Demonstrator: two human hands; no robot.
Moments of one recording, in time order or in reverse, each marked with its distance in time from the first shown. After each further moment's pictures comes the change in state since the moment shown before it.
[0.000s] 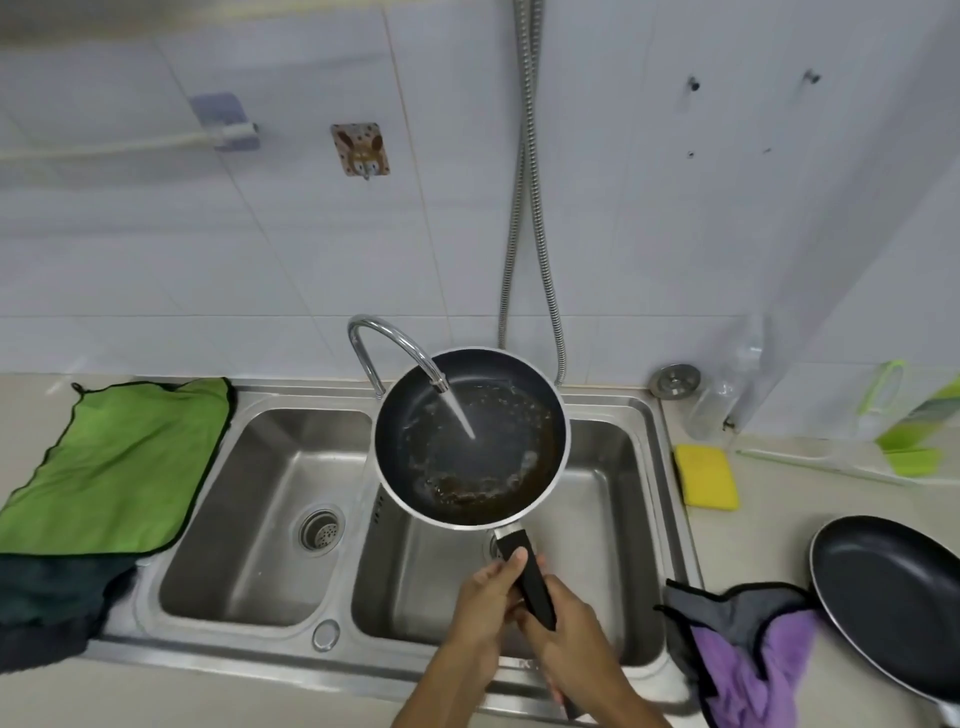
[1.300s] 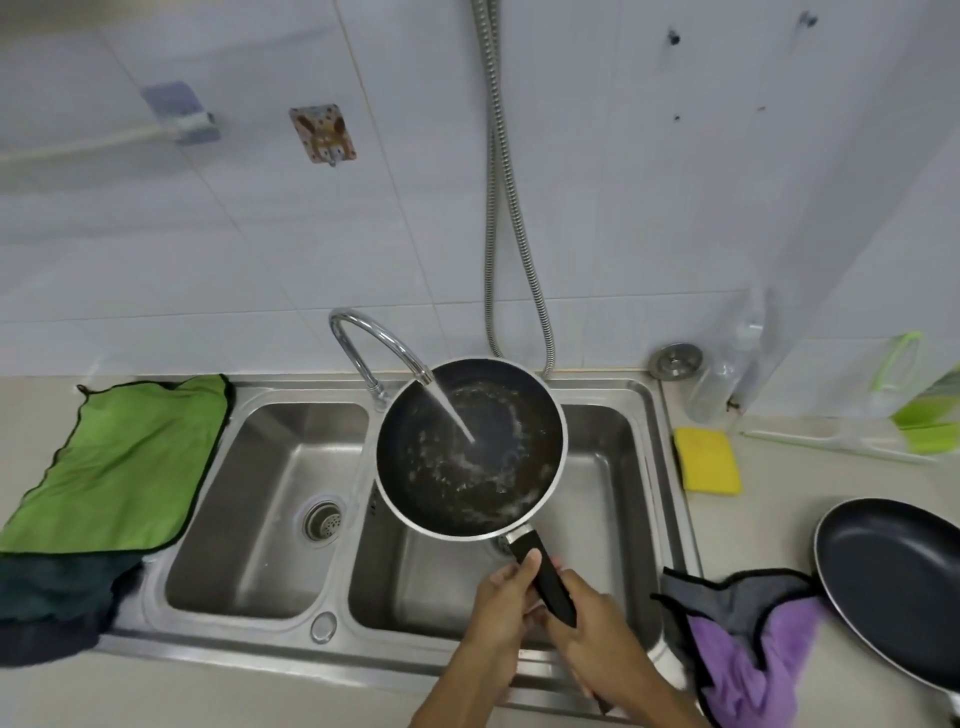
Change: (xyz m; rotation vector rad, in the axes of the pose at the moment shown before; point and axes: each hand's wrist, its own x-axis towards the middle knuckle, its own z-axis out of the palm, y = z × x) left_hand 0.007 -0.021 0.028 0.002 0.026 -0.036; right_hand 0.006 0.031 -0.035 -0.060 -0.080 0.015
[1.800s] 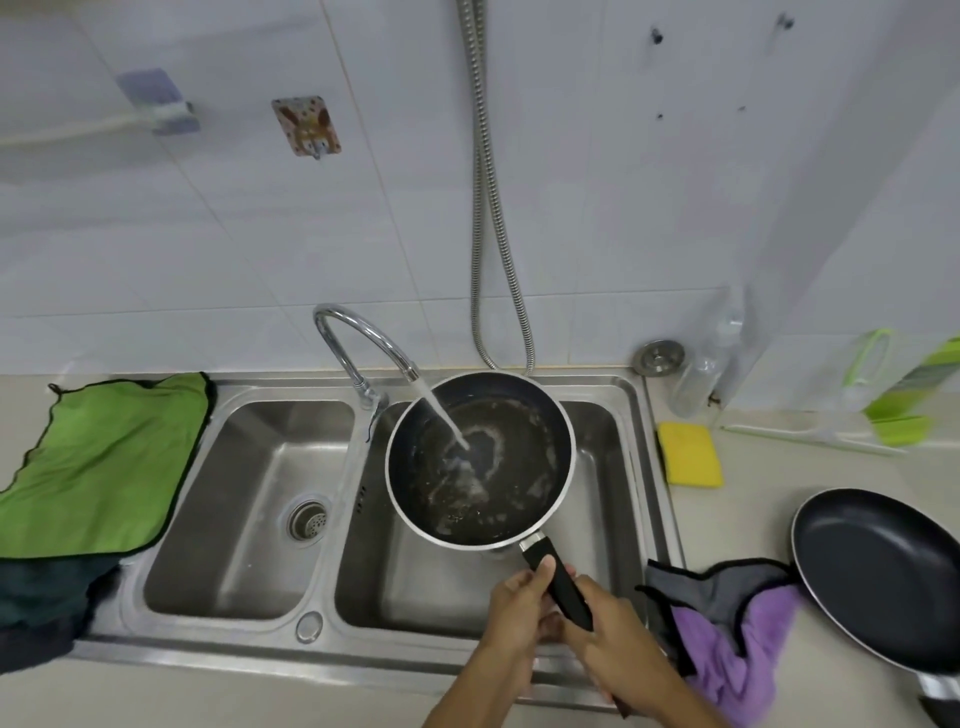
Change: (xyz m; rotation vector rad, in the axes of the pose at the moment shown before) left_hand 0.000 -0.020 0.019 0.061 -0.048 -0.057; right_hand -0.018 0.008 -0.023 -0.054 0.022 0.030
